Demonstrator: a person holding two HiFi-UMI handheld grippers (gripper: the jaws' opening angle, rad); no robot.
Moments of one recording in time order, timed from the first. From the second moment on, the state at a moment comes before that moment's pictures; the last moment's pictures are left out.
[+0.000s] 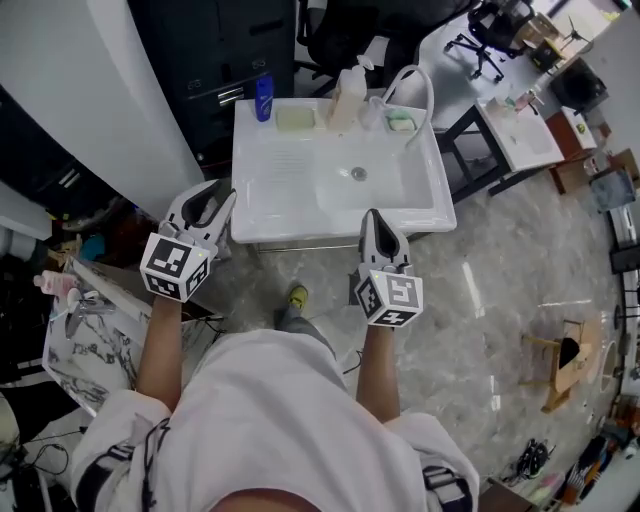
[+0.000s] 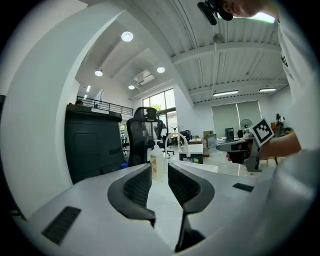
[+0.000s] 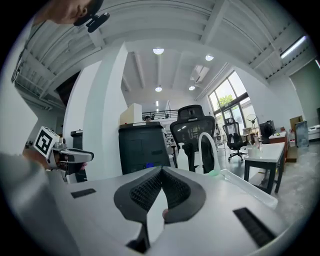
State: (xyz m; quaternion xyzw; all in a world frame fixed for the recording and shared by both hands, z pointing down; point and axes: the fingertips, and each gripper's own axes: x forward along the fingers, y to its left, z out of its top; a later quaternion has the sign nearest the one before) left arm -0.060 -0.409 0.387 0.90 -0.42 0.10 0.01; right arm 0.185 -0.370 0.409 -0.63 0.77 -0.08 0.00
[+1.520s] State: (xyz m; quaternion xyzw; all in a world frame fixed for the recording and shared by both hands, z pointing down) left arm 0.115 -0.721 0.549 0.92 -0.28 0.28 0.05; right arm 0.274 -0.612 0.489 -0.64 0.76 -0.14 0.00
